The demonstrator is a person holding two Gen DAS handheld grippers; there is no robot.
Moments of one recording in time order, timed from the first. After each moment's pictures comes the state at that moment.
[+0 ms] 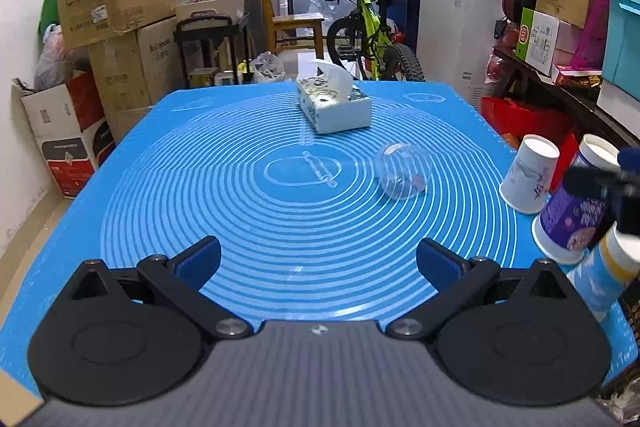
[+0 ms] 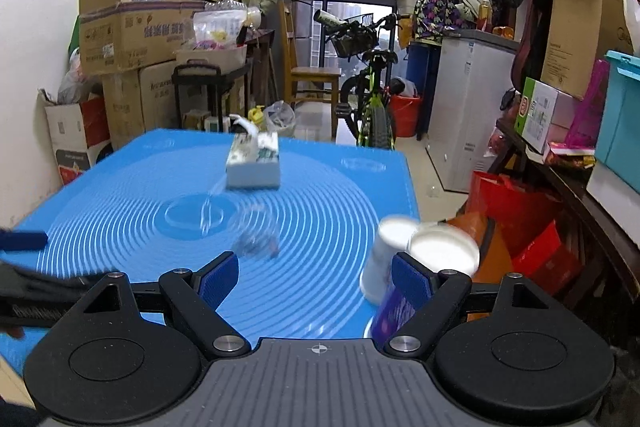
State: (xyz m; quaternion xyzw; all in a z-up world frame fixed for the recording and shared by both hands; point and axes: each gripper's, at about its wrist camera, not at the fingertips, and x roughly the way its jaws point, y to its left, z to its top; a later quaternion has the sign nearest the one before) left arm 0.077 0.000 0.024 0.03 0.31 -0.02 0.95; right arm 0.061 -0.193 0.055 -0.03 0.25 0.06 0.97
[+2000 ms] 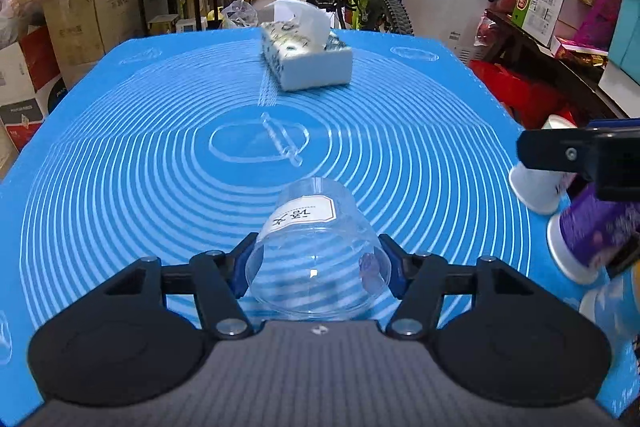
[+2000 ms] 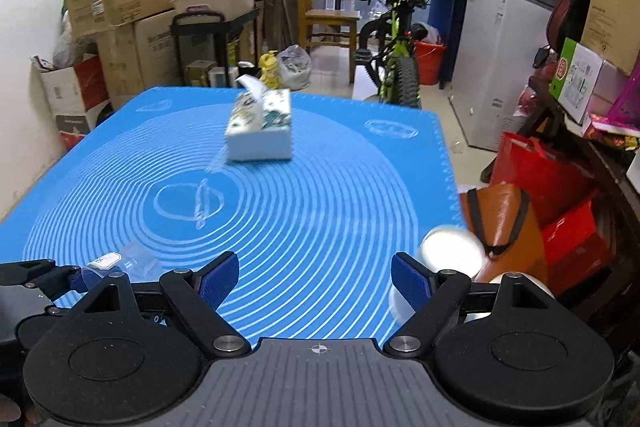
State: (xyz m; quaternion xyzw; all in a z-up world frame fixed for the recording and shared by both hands) left arm 0.142 -0.004 -0.012 0.00 0.39 -0.06 0.92; right arm 0.153 -0.164 0.037 -0.03 0.35 0.08 0.93
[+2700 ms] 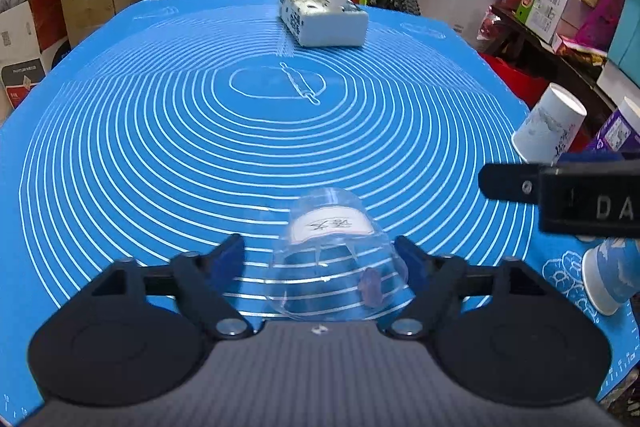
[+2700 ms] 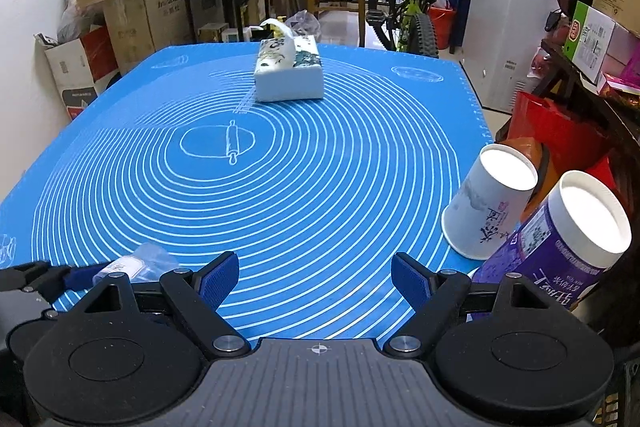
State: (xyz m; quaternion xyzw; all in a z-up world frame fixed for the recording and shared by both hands) left arm 0.113 0.018 -0.036 -0.04 0.40 -0.06 0.91; right arm 0.131 -0.135 0.000 -0.02 0.39 0.08 0.92
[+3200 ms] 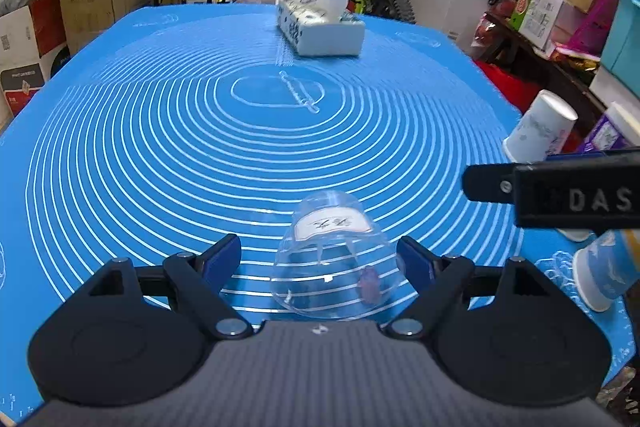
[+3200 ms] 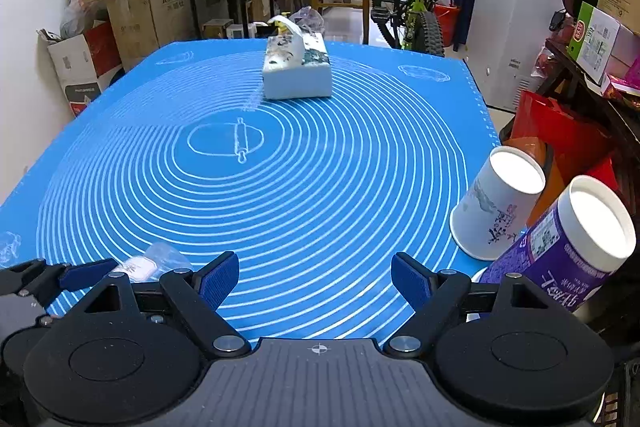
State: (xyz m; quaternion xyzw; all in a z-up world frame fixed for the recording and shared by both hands) left arm 0.102 0.022 -0.028 -0.04 0.39 -0.07 0.92; right arm 0.132 -0.128 0.003 -0.02 0.39 0.09 0.91
